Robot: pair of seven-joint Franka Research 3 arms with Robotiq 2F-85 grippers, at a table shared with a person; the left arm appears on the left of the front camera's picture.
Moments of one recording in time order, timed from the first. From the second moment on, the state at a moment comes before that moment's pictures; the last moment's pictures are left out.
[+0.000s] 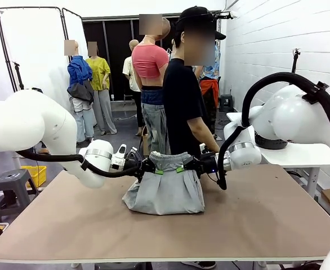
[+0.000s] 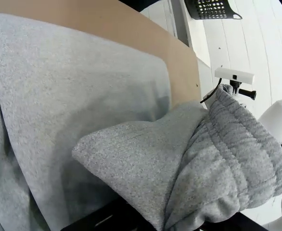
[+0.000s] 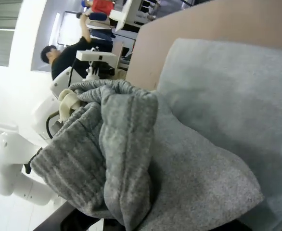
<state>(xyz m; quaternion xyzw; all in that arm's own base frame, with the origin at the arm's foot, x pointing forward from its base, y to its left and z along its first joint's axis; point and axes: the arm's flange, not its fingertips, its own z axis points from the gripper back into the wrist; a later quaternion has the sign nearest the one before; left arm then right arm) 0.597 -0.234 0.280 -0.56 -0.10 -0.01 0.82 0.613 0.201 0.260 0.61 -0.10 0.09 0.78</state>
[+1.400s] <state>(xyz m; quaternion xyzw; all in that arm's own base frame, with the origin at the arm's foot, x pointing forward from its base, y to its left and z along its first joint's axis) 0.624 -0.206 0.259 -0.48 -0.15 0.06 0.86 0.648 0.142 0.235 0.54 -0.13 -0.01 0.83</state>
